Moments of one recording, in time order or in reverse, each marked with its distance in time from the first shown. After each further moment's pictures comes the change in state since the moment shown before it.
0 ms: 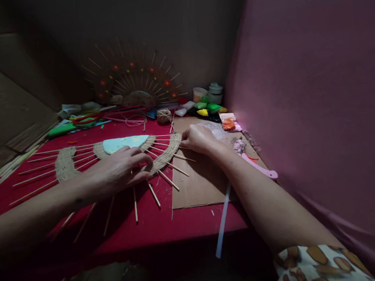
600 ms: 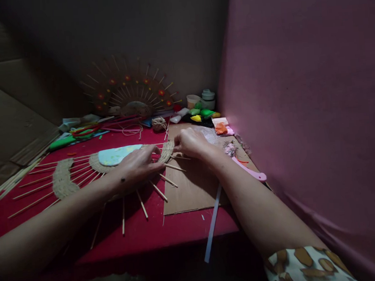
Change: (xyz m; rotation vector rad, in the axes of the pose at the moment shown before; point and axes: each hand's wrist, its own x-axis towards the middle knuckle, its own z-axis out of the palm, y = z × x) left_hand 0.056 0.011 0.016 -0.088 0.055 -0.209; right_hand -0.005 0.002 -0.016 0.006 -0.013 -0.050
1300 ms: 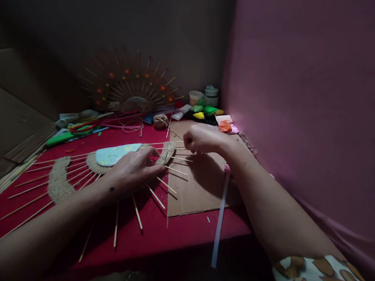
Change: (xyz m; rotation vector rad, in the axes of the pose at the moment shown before) left_hand -0.019 0.000 -0.006 -0.052 0.010 -0.057; right_hand -0.009 0.010 -0.024 0.154 -0.249 -0.041
